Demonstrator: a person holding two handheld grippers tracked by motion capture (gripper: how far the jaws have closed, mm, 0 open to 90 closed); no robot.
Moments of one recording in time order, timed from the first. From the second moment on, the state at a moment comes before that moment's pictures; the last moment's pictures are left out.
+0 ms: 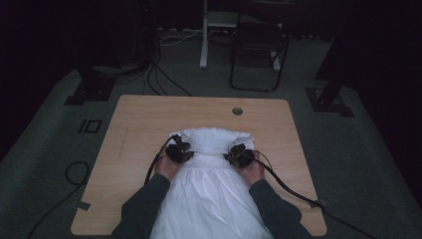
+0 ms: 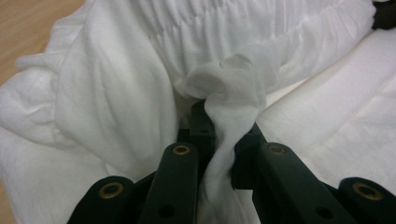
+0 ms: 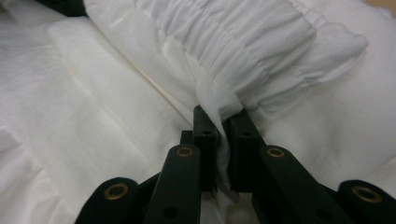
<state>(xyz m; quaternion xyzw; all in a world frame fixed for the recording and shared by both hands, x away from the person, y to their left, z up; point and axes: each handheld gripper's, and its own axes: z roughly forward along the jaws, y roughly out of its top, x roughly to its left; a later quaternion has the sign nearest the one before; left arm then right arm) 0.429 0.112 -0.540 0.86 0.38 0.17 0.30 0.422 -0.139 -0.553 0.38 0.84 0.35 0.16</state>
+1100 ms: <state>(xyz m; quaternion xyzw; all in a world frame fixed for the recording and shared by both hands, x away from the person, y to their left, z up) 0.402 0.117 -0.435 0.81 0.35 0.19 0.43 0.428 -0.170 -0.460 0.39 0.77 0.46 0.21</state>
